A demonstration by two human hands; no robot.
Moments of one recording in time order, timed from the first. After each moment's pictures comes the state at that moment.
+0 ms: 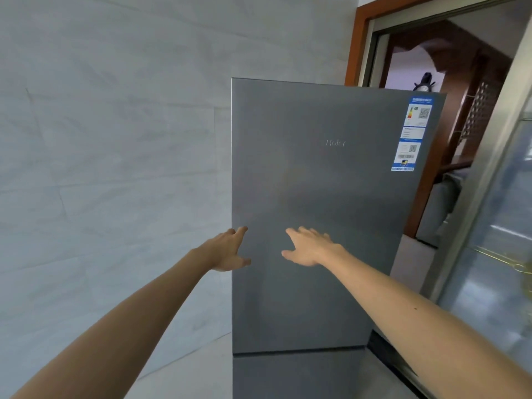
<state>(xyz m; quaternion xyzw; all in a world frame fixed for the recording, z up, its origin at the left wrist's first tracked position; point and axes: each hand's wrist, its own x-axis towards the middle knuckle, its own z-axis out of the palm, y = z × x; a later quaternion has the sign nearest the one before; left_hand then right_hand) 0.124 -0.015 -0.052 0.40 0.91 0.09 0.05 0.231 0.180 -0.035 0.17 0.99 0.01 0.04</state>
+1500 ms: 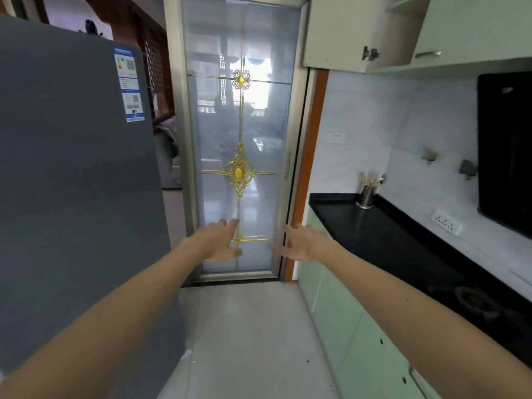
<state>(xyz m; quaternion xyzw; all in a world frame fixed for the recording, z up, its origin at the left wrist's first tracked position) 0.377 0.098 -0.073 0.82 0.57 -0.01 0.08 0.605 0.085 -0.072 0.67 0.74 -0.04 0.07</state>
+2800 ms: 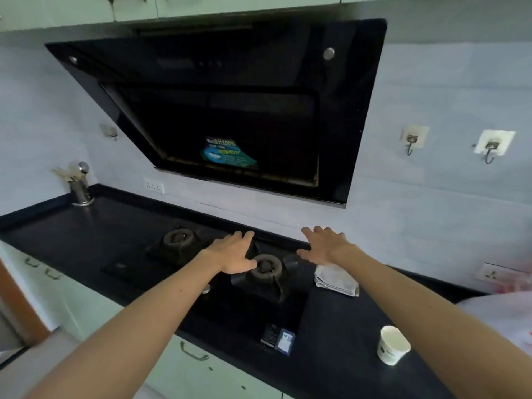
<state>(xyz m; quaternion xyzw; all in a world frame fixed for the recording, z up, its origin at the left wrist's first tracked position) 0.981 -0.258 -0.095 0.99 0.08 -0.09 0.06 1.094 -0.469 -0.087 0.95 0.30 -0.06 0.06</state>
